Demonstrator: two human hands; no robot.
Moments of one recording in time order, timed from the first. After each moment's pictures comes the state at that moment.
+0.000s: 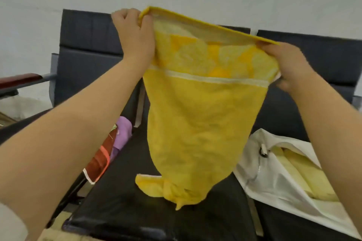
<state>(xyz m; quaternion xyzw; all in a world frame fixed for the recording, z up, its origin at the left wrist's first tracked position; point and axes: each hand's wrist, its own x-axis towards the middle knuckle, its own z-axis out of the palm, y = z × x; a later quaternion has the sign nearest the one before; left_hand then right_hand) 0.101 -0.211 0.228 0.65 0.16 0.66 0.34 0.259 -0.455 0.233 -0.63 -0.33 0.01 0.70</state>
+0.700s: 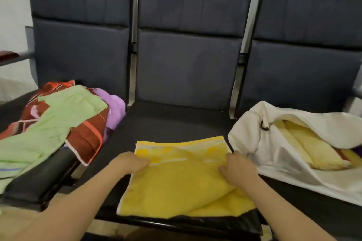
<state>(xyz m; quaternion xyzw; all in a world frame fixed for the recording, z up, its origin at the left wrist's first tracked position) 0.065 -0.223 -0.068 0.85 0.45 -0.19 0.21 0.232 -0.474 -0.081 -0.96 -0.28 0.07 -0.03</state>
